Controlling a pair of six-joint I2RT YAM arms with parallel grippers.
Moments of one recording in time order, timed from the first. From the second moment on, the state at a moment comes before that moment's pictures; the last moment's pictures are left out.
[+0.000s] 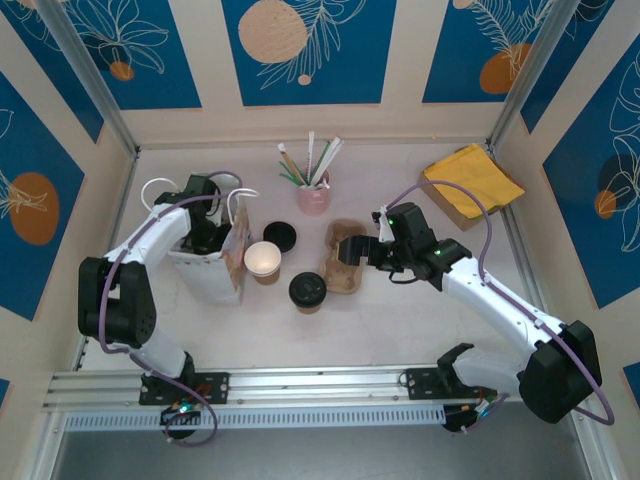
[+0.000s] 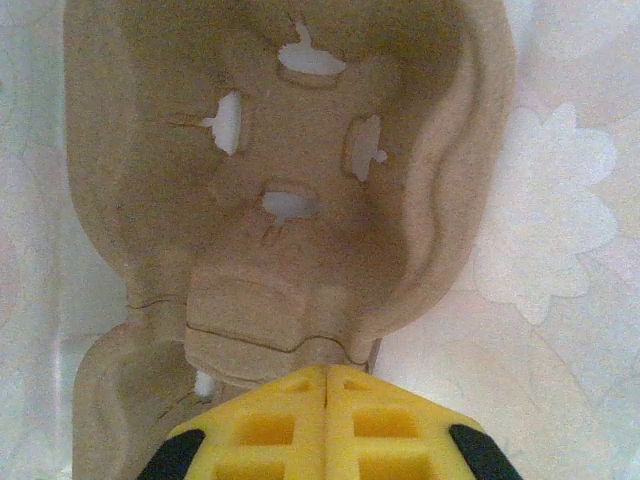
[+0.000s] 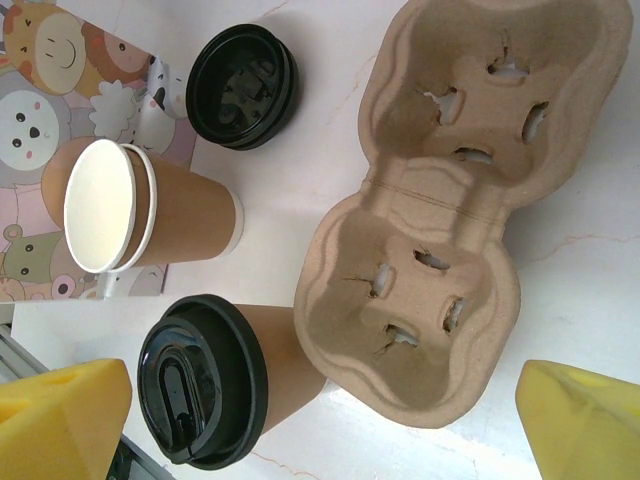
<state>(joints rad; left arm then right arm) -0.15 1.60 1.18 -0.96 0.22 -0.33 0.54 1.15 0.85 -0.52 -0.28 0.61</state>
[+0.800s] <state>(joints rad) -0.15 1.62 1.15 -0.95 0.22 -0.31 0.57 1.15 0.85 -0.52 -0.26 0.61</state>
